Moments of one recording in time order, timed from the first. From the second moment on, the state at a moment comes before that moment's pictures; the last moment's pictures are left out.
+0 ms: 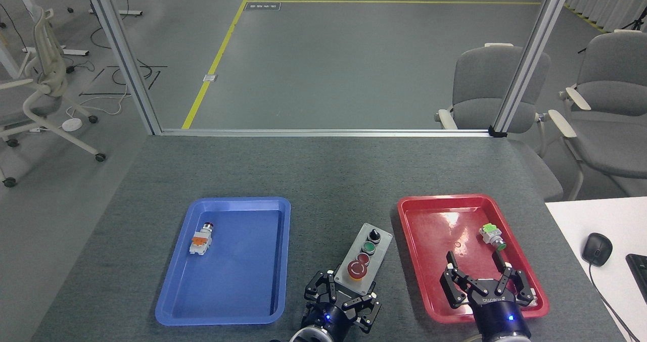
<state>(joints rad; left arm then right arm) -0.36 -0.14 -0.77 -0.92 -1.31 0.21 0.14 0.01 -0.08 -0.06 -1.44 1.38 -0.13 -0.10</state>
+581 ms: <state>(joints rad) -0.36 -0.13 -0.76 -0.92 -1.31 0.22 0.15 0.01 -0.08 -0.03 -1.44 1.38 -0.12 -0.11</state>
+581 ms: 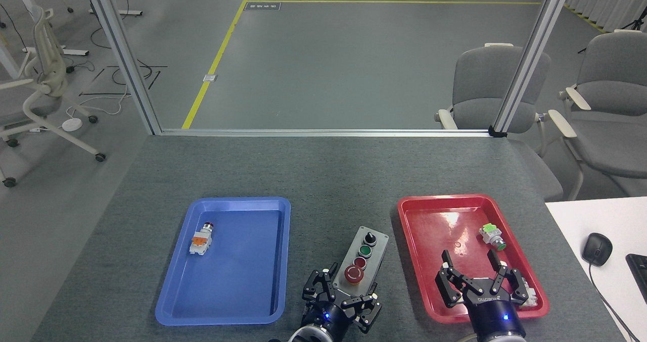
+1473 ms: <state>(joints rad) -0.11 0.16 -0.45 -1.25 -1.31 -0.09 0.14 0.02 -0.07 0.12 -1.51 1.39 -0.09 -0.11</state>
